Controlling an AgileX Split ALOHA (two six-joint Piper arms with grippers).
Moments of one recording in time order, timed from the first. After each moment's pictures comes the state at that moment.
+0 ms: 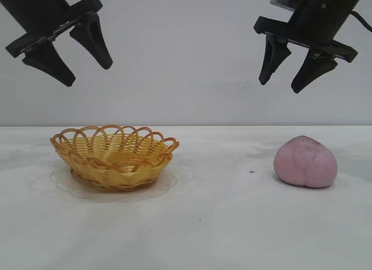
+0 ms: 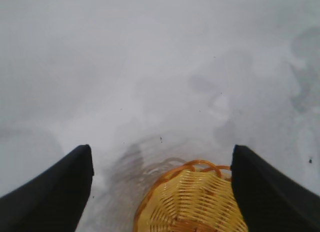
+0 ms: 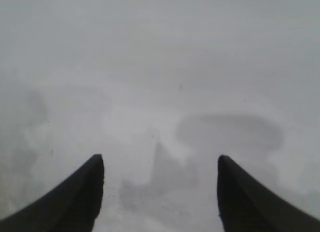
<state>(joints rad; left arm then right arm) -0.13 1.89 -1.31 -0.82 0.58 0.70 0.18 1.98 -1.42 0.53 0.60 -0.41</state>
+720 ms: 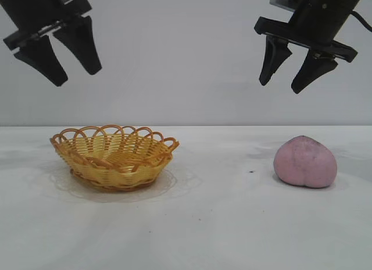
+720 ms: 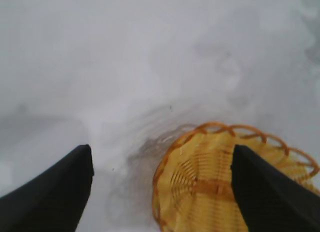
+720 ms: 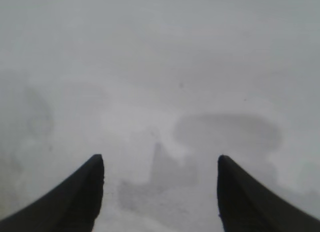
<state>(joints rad) -0.13 1.89 -1.42 -0.51 0.81 0.70 0.18 1.98 -1.42 0.53 0.61 -0.43</state>
